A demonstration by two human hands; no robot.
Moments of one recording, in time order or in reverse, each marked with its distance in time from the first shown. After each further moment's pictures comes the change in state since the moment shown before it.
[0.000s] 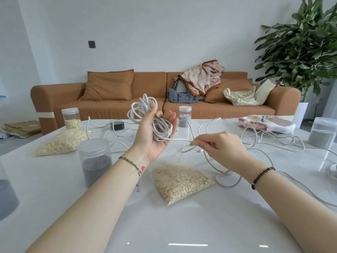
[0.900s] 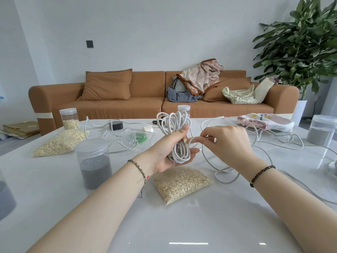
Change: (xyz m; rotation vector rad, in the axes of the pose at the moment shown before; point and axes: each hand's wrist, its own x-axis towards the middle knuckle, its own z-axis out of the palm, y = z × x) left_hand -0.012 -0.032 -0.001 0.694 -0.119 -0.292; right_hand 0.004 0.006 0.000 -0.241 0.368 -0.125
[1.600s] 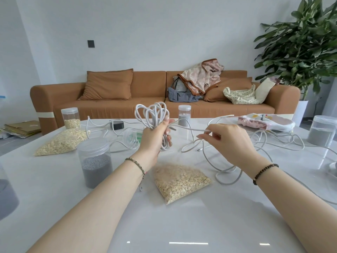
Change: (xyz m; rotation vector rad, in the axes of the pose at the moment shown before) left_hand 0.027 -0.004 -0.035 -0.037 0.351 0.376; right_hand 0.002 0.007 -0.006 0.148 -0.210 0.168
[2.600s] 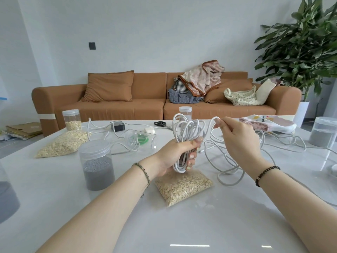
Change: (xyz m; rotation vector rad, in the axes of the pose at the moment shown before) left_hand -0.029 0.001 0.025 0.174 -0.609 -0.283; right_hand 0.002 0.000 -0.004 0.067 0.148 0.363
